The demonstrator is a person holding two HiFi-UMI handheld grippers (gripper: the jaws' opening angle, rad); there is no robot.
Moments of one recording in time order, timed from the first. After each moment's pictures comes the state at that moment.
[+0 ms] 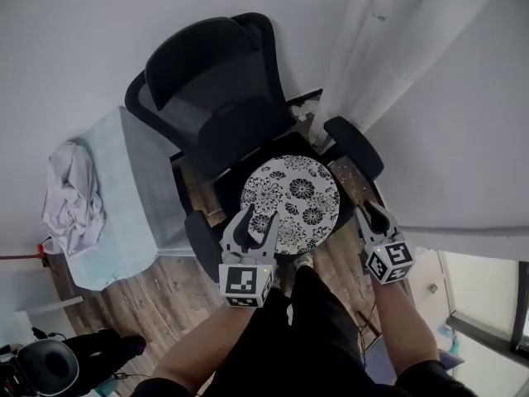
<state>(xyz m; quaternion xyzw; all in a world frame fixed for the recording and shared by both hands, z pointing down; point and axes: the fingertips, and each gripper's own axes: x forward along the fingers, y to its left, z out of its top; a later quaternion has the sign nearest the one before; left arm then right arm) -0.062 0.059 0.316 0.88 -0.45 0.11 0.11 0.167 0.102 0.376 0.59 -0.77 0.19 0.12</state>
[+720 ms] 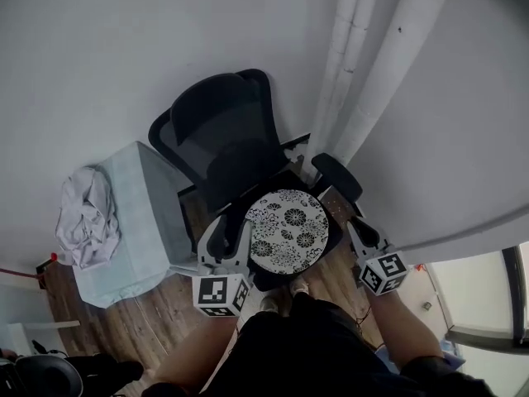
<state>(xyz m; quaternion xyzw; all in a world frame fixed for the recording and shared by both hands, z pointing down) -0.128 0.071 0.180 0.87 -0.49 0.01 0.08 0.137 0.129 0.250 0.58 -0.80 0.13 0.07</state>
